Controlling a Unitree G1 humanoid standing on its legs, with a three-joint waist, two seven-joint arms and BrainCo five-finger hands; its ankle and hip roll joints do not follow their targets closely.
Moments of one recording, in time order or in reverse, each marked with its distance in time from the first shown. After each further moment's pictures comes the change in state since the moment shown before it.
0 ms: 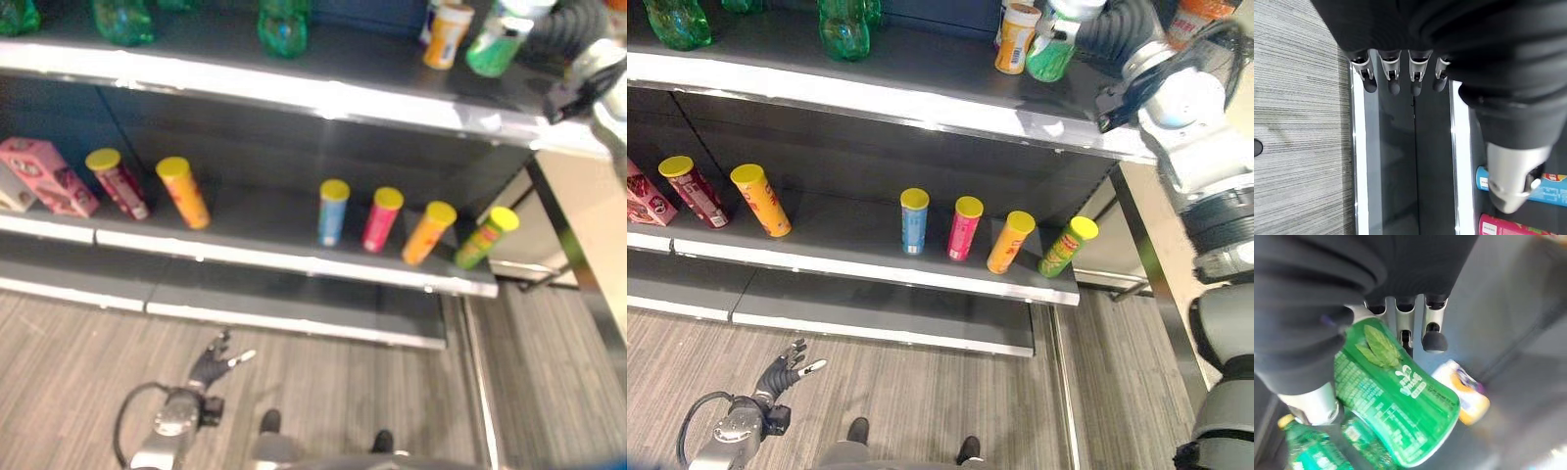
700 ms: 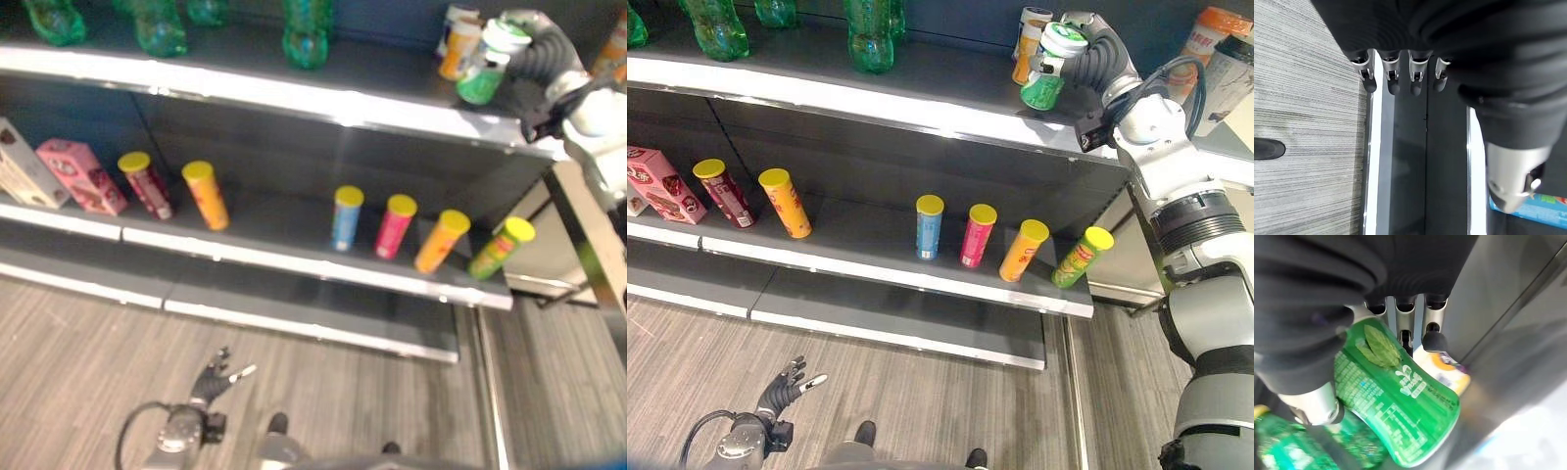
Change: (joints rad) left arm 0.041 -0.034 0.001 0.037 0.003 -0.004 0.021; right arm 0.004 0.056 0.001 0.116 -0.063 0.030 -0.003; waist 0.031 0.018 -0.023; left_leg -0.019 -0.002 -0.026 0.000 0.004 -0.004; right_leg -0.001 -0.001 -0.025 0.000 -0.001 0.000
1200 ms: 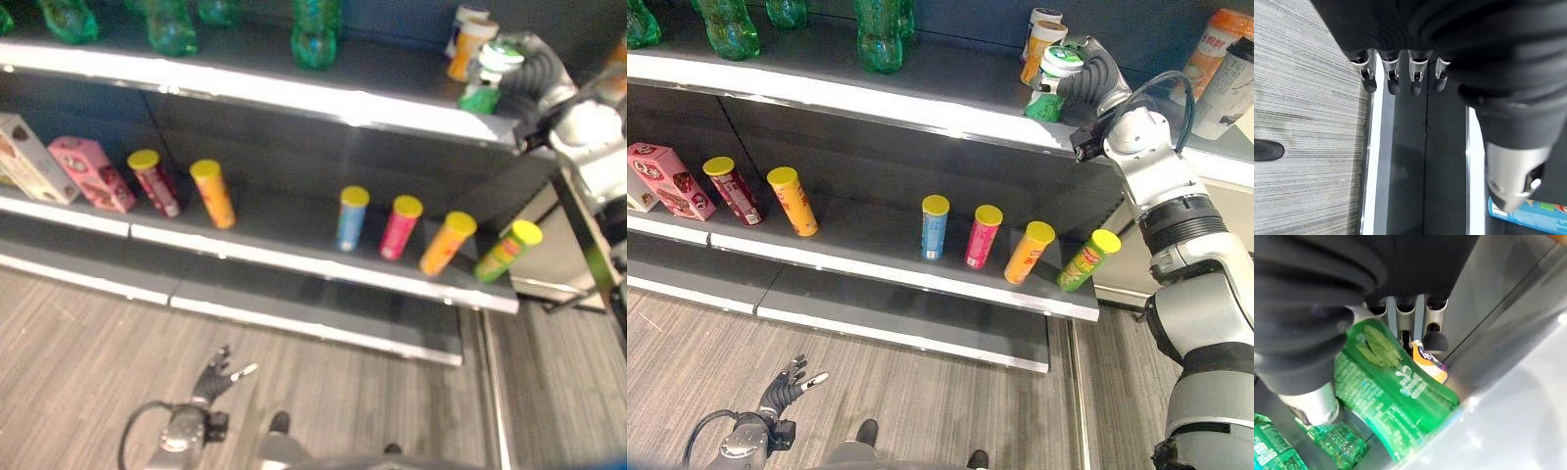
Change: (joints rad) left arm -0.001 -0.012 -0.002 0.000 0.000 -0.003 0.021; right arm -0.001 0.067 -0.004 0.082 -0.127 -0.003 -0.033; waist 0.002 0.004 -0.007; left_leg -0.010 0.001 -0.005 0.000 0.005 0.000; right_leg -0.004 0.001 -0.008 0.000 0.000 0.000
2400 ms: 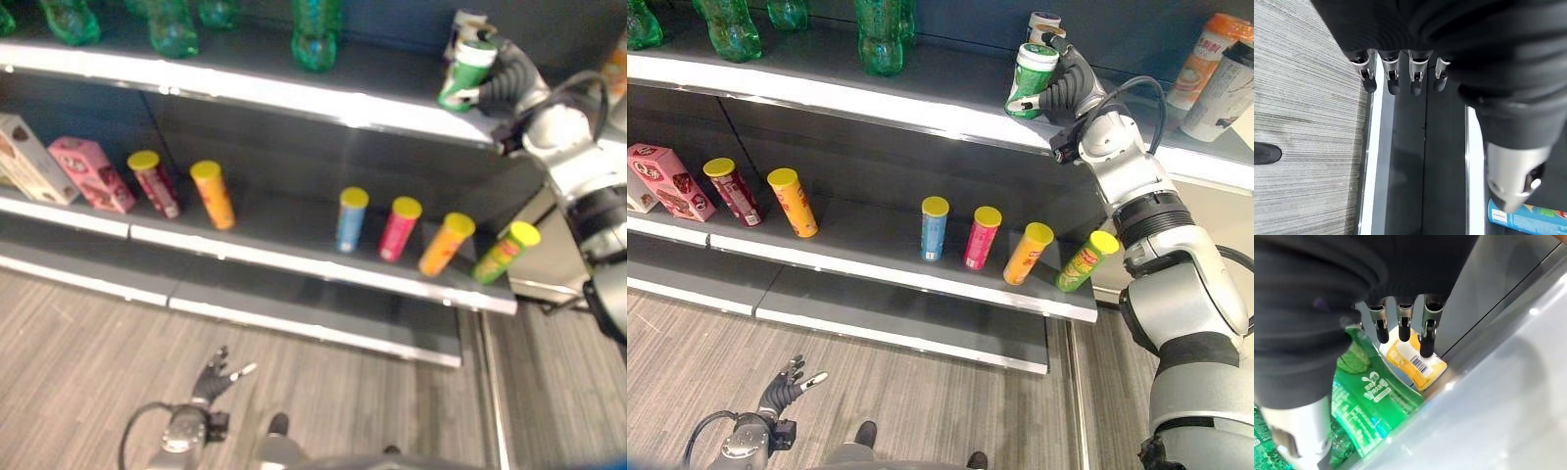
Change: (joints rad) left arm -0.002 -0.006 -0.001 0.002 0.000 -0.001 0.035; right arm -0.035 0.087 0.001 0.069 -0.088 0.024 -0.038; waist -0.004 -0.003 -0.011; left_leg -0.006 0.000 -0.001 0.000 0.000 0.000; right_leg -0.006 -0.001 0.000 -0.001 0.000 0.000
